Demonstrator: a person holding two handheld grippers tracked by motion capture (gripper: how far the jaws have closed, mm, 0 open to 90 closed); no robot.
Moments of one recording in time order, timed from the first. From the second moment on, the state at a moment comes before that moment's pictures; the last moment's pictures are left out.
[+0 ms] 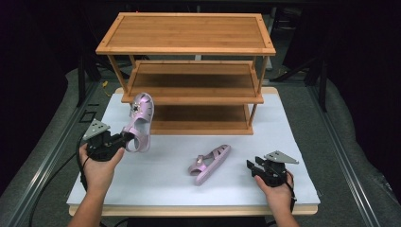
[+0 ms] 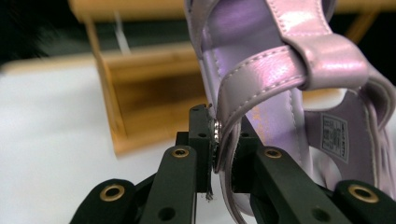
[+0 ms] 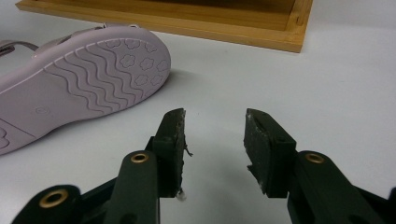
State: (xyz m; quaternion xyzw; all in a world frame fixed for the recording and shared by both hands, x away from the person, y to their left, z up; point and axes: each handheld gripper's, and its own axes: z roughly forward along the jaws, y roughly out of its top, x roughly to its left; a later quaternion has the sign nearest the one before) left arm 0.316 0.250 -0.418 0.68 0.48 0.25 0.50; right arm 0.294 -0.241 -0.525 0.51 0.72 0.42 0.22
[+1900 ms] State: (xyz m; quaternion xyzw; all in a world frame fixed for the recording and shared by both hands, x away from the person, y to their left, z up) left arm 0.465 0.138 -0.358 0.63 0.55 0.25 0.49; right arm 0.294 -0.248 -0.521 0.51 0.70 0.45 0.20
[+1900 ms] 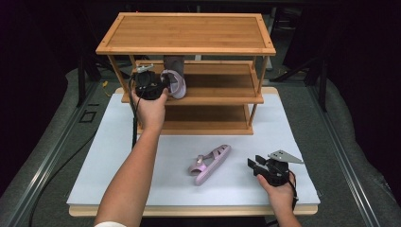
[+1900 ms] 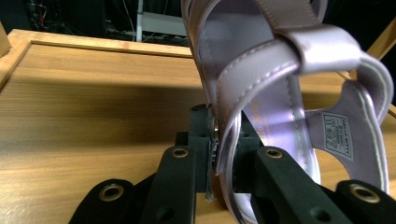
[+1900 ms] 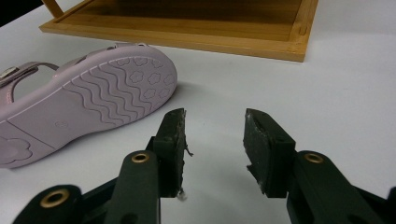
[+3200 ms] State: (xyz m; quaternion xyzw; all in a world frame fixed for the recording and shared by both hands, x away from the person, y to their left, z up) left arm 0.488 0.143 -0.353 0.61 0.56 0.21 0.52; right arm 0.297 -0.247 -0.524 0.51 0.71 0.45 0.19
